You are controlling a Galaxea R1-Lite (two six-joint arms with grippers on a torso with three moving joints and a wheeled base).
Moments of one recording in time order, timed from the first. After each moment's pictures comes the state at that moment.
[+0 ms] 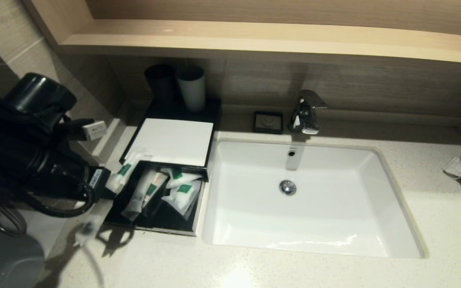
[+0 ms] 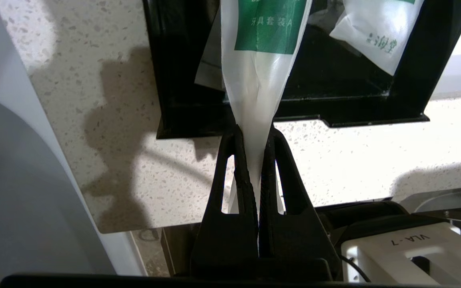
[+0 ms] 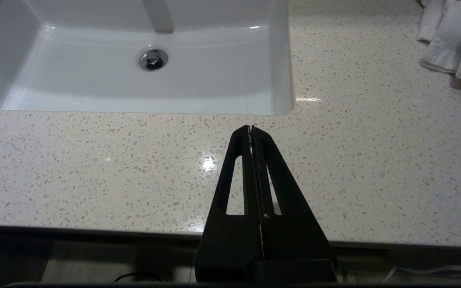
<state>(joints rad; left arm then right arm) -0.20 1.55 -1.32 0.75 -0.10 -0.03 0.00 0.00 0.00 0.00 -0.01 0.04</state>
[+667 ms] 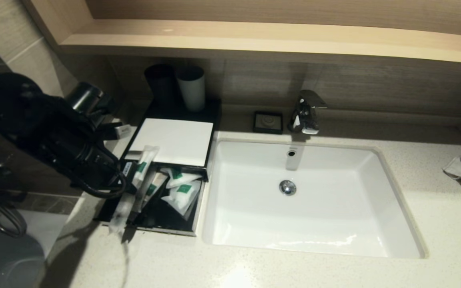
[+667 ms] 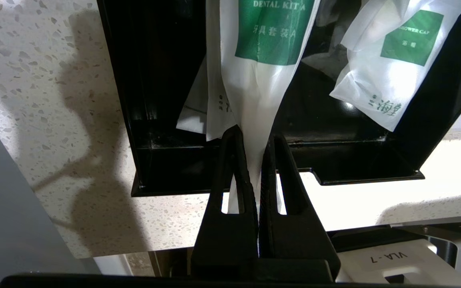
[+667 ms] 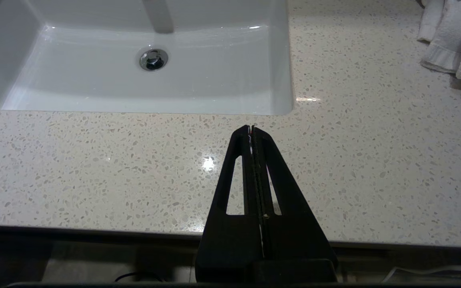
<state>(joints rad) -0.22 1.74 -1.47 0.79 -0.10 -0.12 0.00 0.00 0.00 0.00 -0.01 0.04</state>
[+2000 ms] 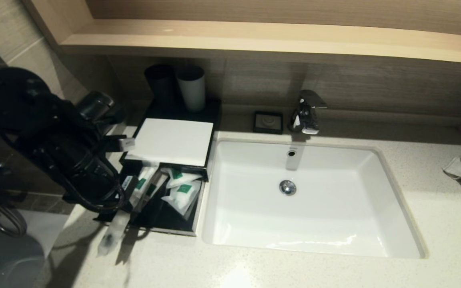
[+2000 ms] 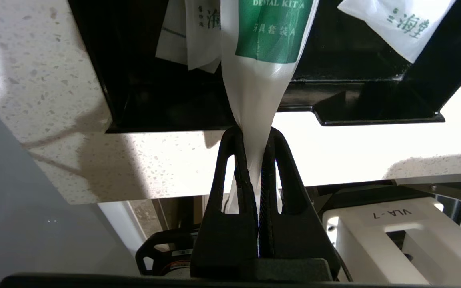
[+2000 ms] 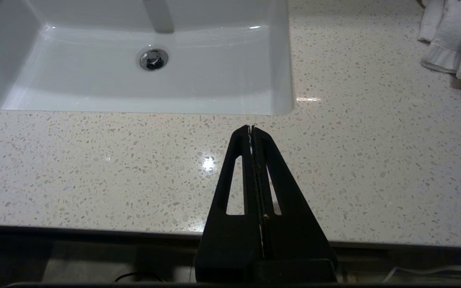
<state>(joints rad) -0.29 1.74 -1.49 0.96 -0.07 -0.15 0.00 0.00 0.00 0.00 -0.01 0.04</state>
